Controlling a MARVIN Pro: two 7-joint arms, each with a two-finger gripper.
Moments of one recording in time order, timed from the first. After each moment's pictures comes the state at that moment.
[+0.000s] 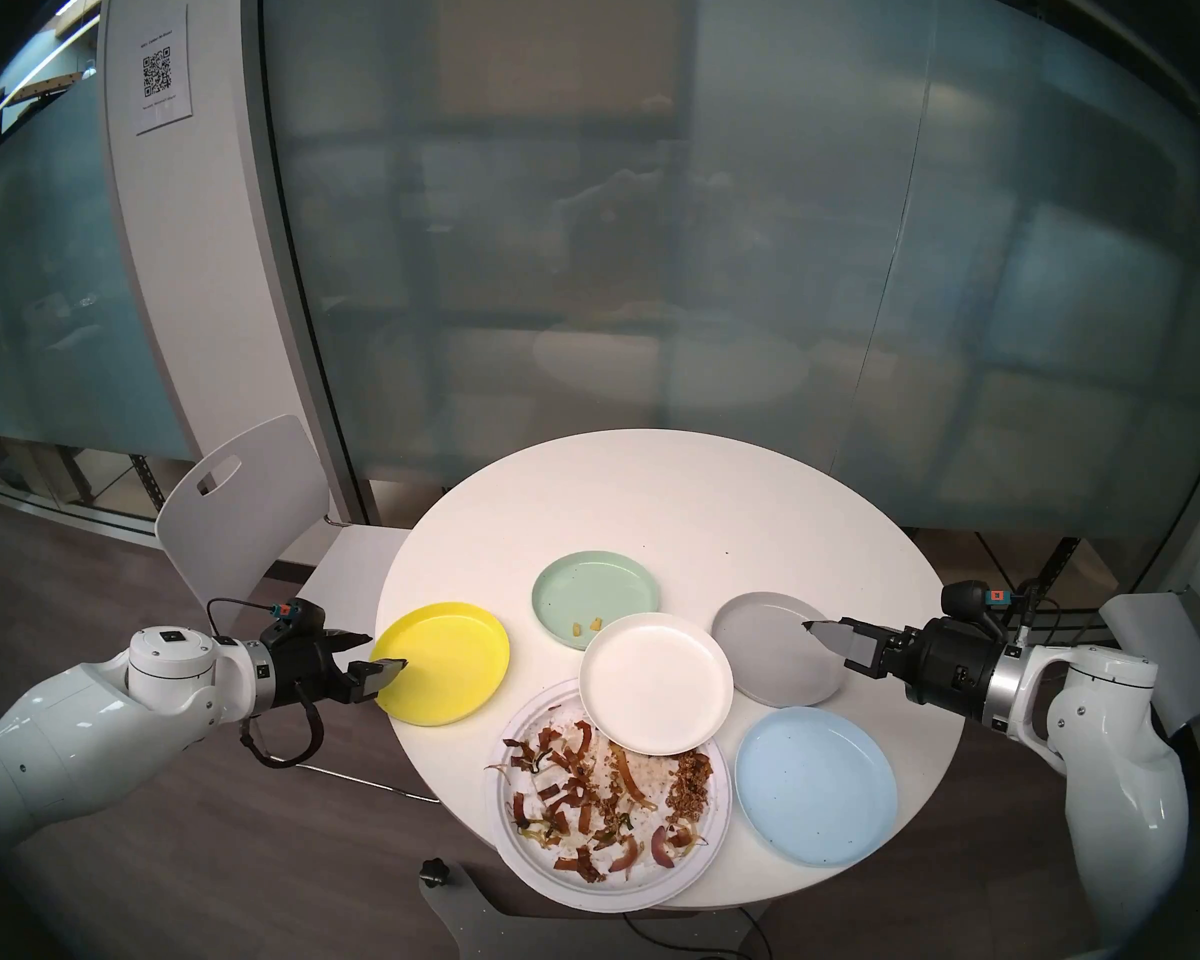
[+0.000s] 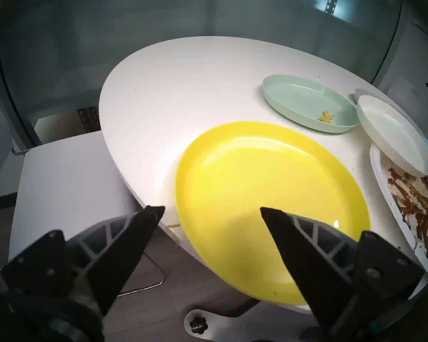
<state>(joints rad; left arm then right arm) 1.66 -0.46 -1.18 -1.56 -0.95 0.20 -0.35 -2.07 -1.02 1.95 -2.10 0.93 0.76 0.44</state>
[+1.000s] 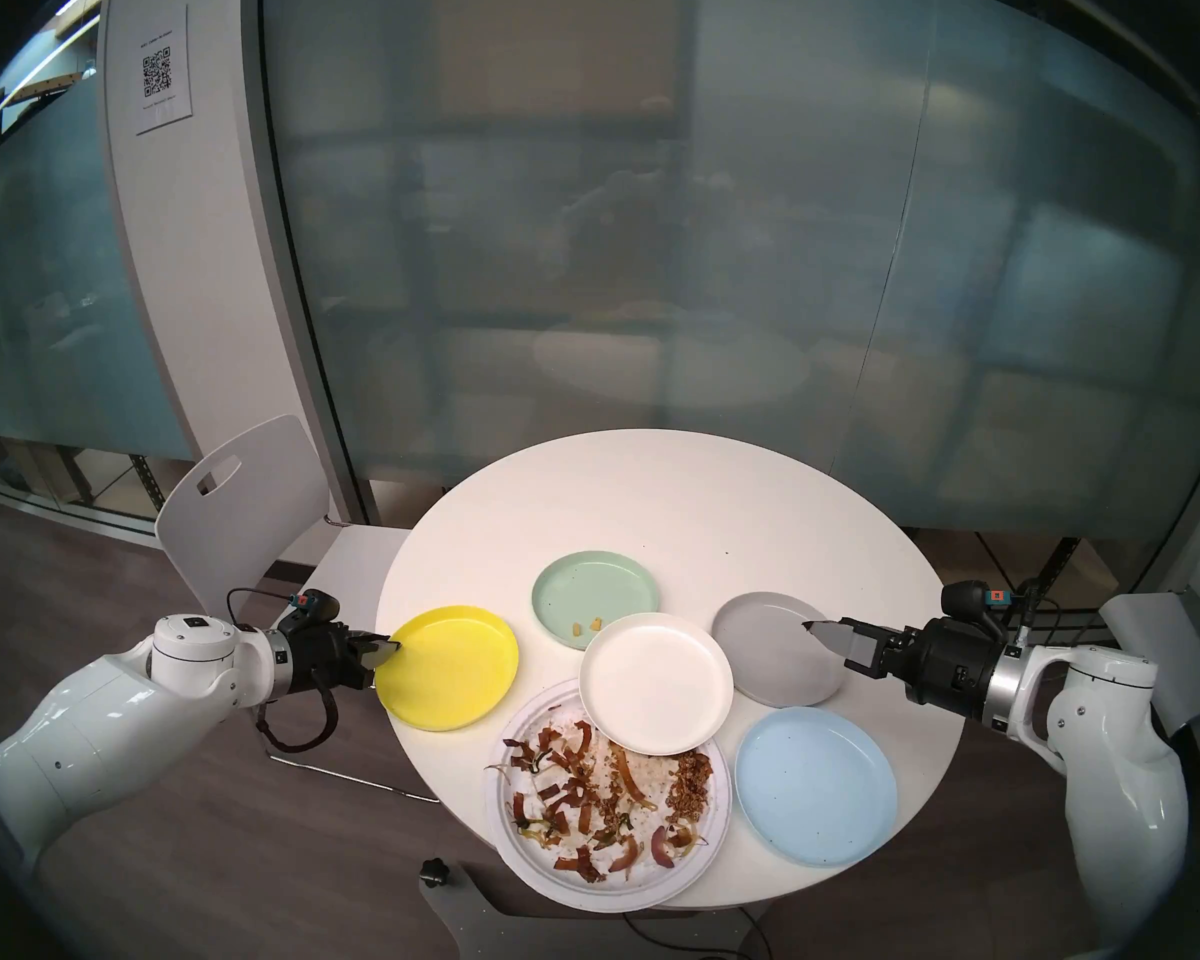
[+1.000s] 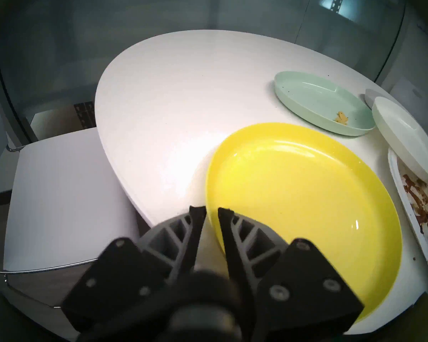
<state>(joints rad) 1.54 -0.55 -1.15 -1.45 -0.89 0.26 -0.42 -2.07 -1.02 1.95 -2.10 0.93 0.76 0.44</state>
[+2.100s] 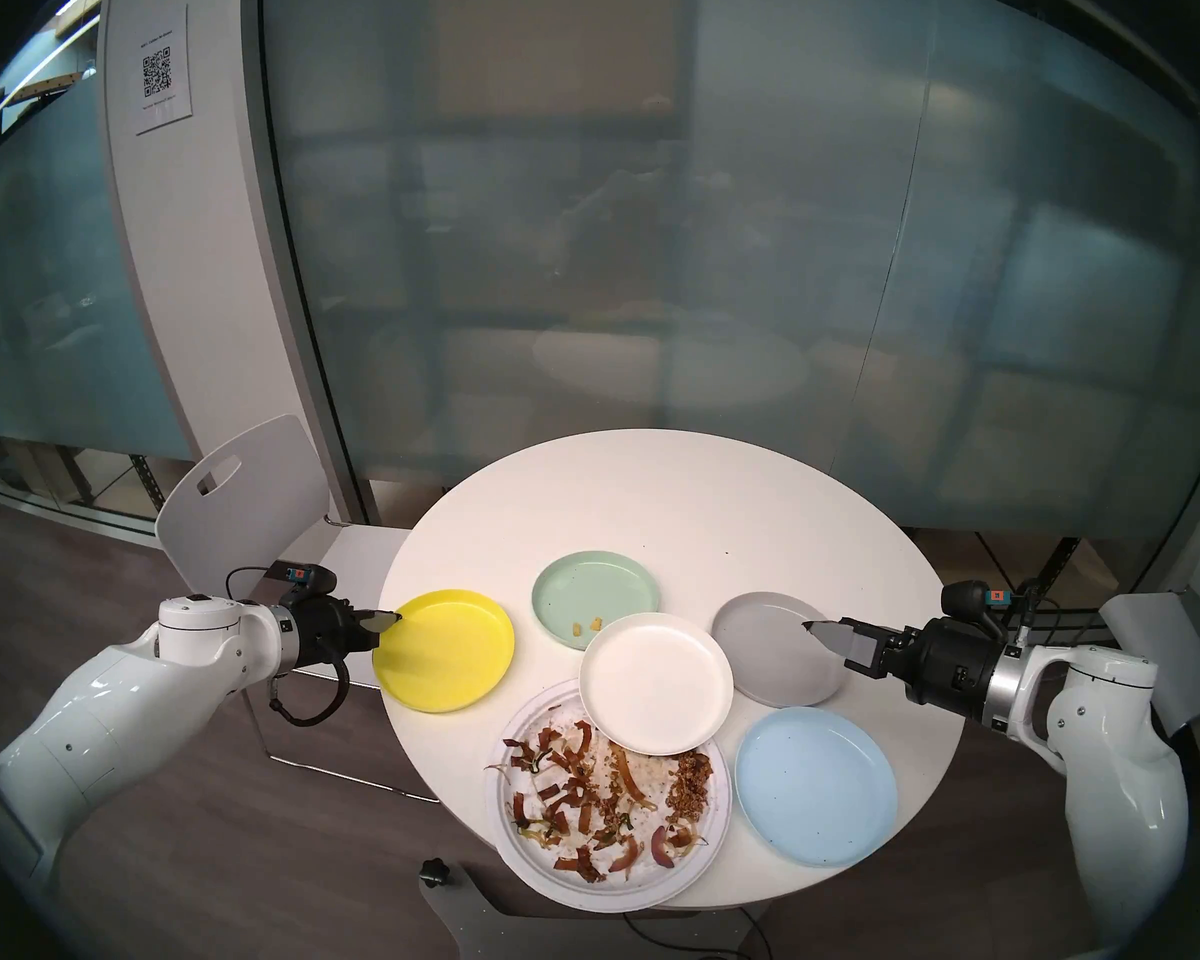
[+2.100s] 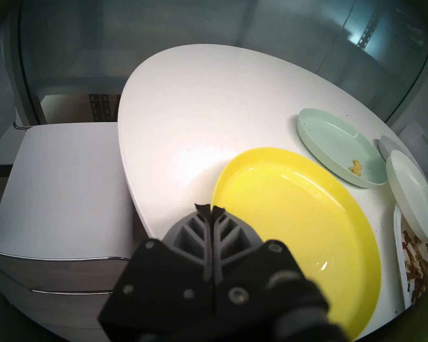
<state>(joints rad) 1.47 -0.63 -1.20 -1.41 -1.03 0.38 -0.38 -2.07 -1.02 1.95 -2.10 0.93 0.76 0.44</state>
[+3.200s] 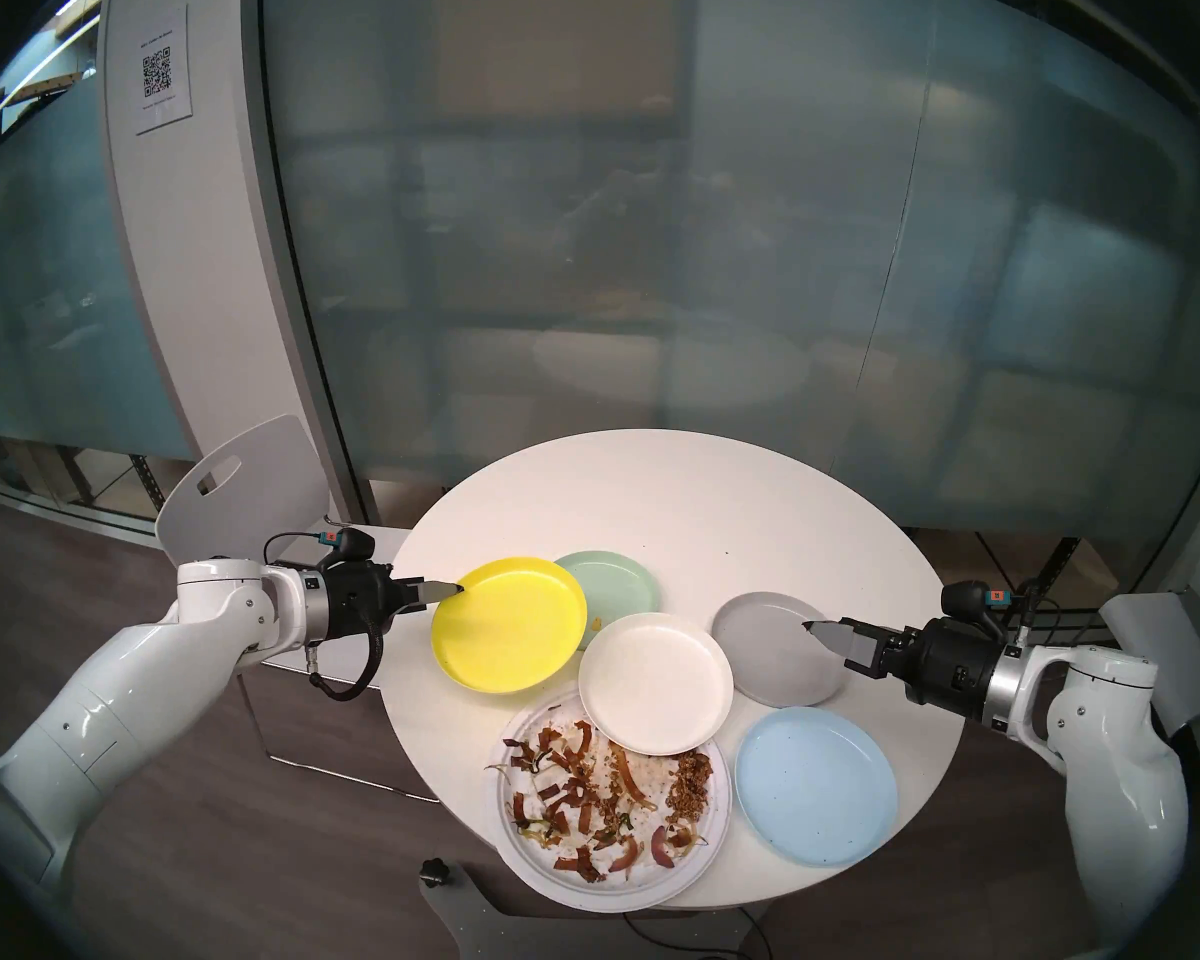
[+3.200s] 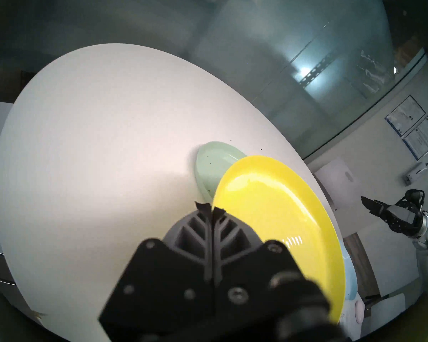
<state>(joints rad) 1.44 -0.69 -1.22 -1.57 -1.27 0.60 -0.40 -2.07 -1.02 1.95 -2.10 0.93 0.76 0.44</state>
